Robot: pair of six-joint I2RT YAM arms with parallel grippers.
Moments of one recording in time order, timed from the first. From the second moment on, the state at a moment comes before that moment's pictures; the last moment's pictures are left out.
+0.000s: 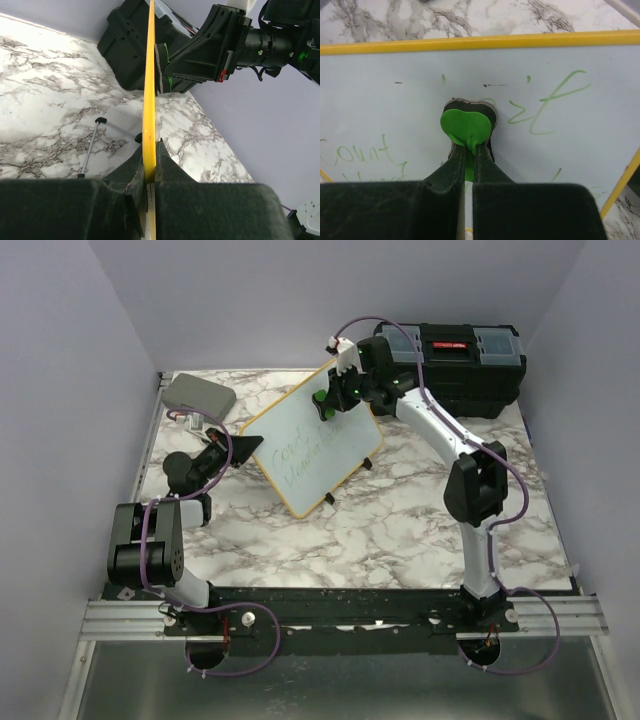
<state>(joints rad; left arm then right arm) 0.07 1.54 0.49 1.28 0.79 -0.89 0.49 2.14 2.02 -0.46 -0.41 -0.08</state>
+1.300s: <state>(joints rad) 0.07 1.54 0.49 1.27 0.79 -0.89 0.46 2.16 2.04 -0.47 -0.54 -0.11</state>
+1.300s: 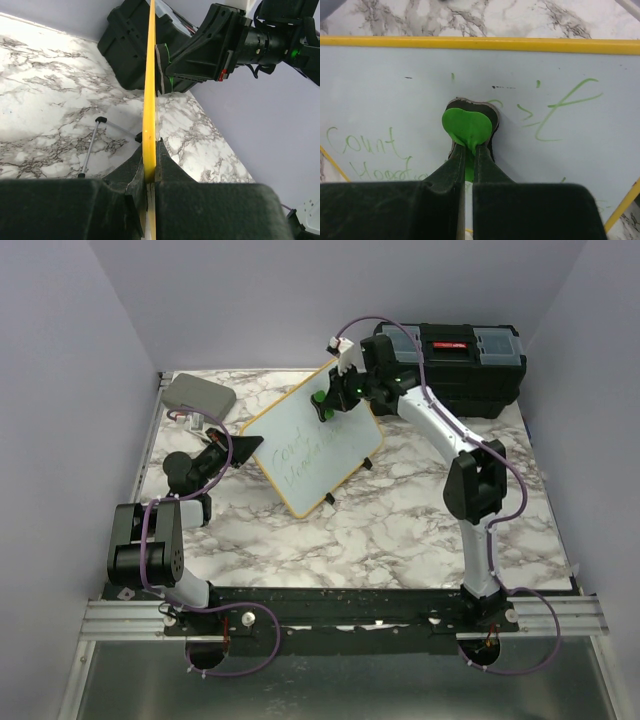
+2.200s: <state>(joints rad) 0.07 1.53 0.49 1.23 0.78 -0.88 0.48 2.17 2.08 -0.45 -0.33 0.00</state>
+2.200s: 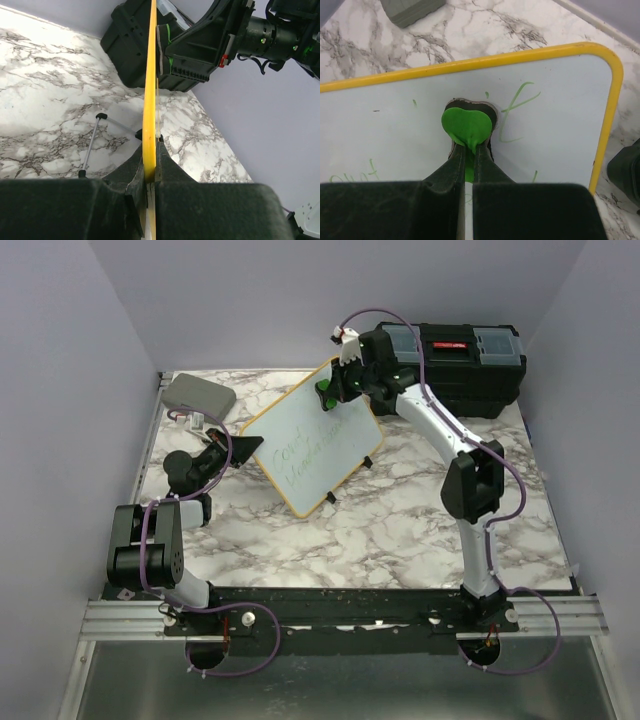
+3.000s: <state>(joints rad) 0.07 1.53 0.49 1.23 0.78 -0.88 0.51 2.20 2.14 -0.47 -0.37 -0.06</state>
